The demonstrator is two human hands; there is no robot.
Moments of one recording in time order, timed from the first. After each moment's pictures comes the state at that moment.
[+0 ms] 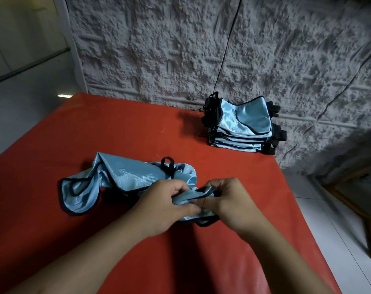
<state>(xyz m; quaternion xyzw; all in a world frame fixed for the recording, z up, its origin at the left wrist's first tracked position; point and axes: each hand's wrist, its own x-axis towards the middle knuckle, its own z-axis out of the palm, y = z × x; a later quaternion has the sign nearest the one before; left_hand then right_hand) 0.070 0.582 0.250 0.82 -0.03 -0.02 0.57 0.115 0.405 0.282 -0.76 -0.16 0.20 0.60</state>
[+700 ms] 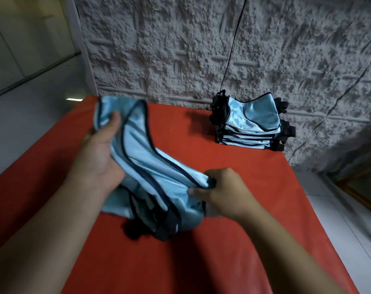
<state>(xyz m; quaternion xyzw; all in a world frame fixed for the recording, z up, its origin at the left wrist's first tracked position) 0.073 0.670 0.323 0.41 0.07 0.17 0.89 0.128 0.429 0.276 -0.92 -0.24 0.06 0.31</state>
